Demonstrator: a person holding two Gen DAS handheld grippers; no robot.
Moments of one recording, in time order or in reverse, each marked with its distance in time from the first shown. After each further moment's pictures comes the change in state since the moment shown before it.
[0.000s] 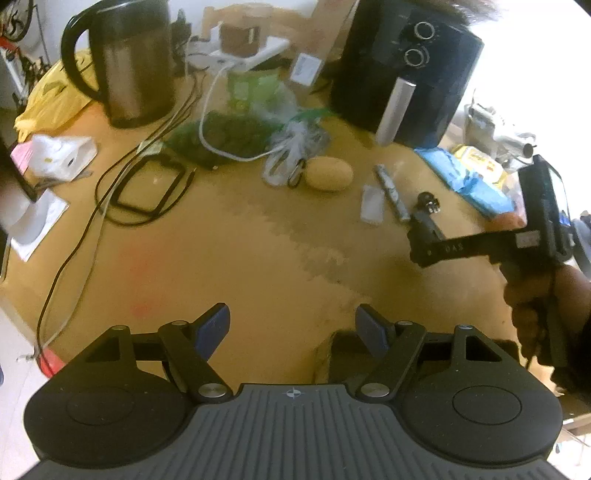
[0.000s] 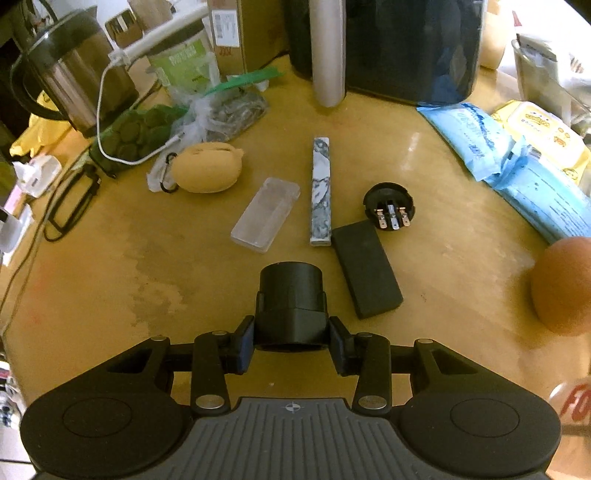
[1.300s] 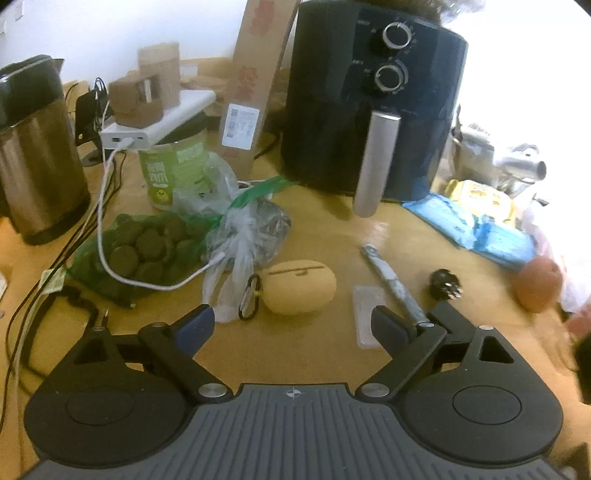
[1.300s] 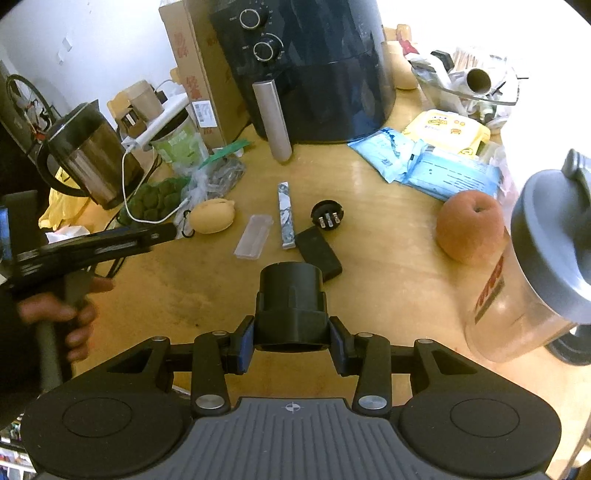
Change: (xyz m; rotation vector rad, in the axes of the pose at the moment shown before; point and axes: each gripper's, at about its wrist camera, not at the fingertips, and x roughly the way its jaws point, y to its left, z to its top) left arm 0.128 -0.024 0.085 0.194 -0.200 -0.059; right arm -0.122 -0.027 -0.062 0.186 -0.175 0.026
